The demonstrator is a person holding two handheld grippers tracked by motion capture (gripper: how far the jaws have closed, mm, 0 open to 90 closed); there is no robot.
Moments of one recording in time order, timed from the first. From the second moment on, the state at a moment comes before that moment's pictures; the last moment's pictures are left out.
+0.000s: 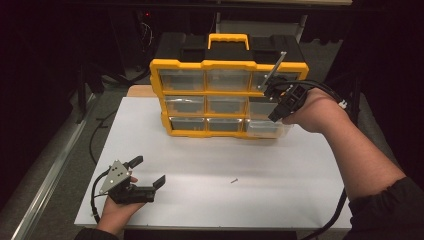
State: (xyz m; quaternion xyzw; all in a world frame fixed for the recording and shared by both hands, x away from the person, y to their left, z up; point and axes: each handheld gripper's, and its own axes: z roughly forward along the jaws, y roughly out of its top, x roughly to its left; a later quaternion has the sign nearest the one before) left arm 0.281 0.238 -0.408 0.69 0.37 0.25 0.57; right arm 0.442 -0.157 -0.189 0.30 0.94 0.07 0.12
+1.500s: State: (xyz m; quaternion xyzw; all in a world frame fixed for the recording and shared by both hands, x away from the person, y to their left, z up) left arm 0.282 0.237 -0.409 0.69 0.38 0.25 0.57; right arm 0.451 -0.158 -0.192 0.31 0.94 0.09 0.13
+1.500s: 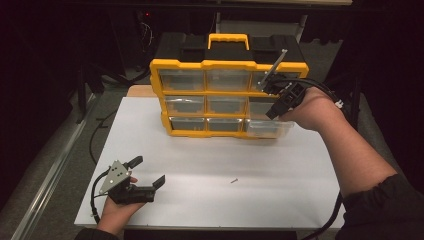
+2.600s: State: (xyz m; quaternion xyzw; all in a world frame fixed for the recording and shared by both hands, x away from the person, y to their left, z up) left arm 0.281 0.235 -0.409 0.69 0.37 0.25 0.56; right arm 0.407 -0.154 -0.234 0.30 0.95 0.08 0.10
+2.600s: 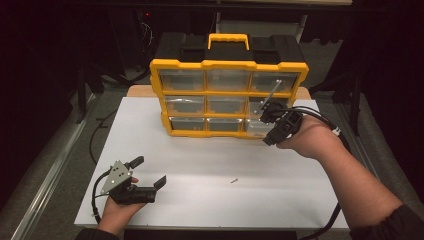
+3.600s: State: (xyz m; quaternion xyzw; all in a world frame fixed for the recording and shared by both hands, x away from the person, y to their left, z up) left arm 0.282 0.236 -0.409 0.69 0.37 0.25 0.56; right arm 0.390 -0.135 -0.318 0.26 0.96 0.06 0.07
